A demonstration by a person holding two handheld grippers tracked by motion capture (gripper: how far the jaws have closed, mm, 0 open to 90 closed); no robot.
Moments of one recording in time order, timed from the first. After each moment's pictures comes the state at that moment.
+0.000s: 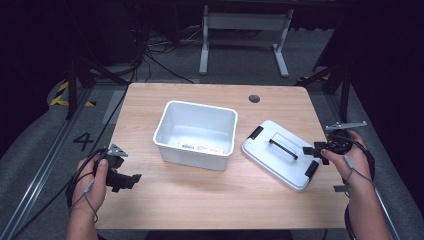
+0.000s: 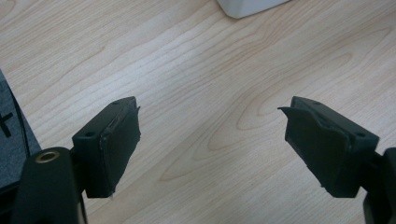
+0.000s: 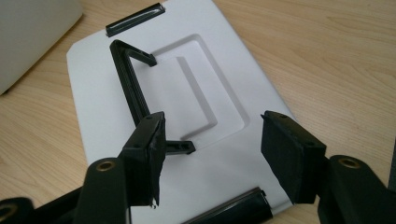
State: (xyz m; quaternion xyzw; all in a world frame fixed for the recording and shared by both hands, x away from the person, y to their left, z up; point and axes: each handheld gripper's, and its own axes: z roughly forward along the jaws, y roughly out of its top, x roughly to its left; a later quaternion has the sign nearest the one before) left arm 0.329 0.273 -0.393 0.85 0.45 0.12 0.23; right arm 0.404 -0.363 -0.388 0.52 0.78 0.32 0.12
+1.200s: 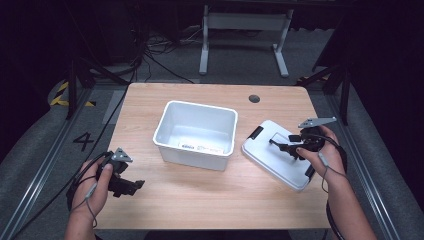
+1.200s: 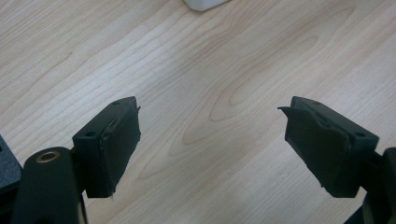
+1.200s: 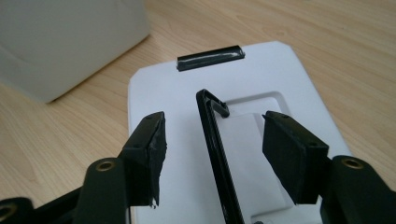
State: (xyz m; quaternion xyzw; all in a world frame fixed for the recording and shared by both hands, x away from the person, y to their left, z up) left arm 0.319 0.264 -0.391 0.88 0.40 0.10 0.22; right arm 0.421 -0.296 -0.394 0.42 0.83 0.34 0.13
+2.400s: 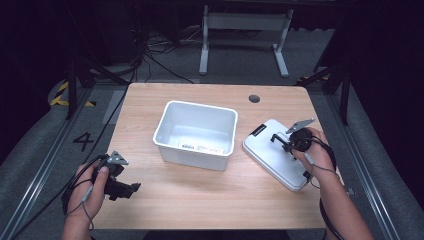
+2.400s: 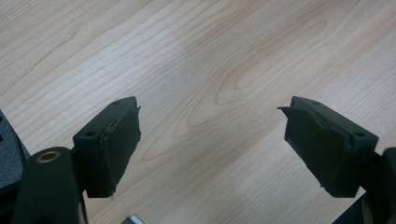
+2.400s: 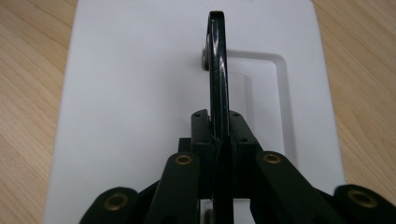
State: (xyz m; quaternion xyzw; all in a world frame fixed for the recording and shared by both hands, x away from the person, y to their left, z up) left arm 0.314 0.273 -0.394 0.88 0.42 0.10 0.21; right arm 0.439 -0.287 -0.418 0.36 0.89 0.21 0.17
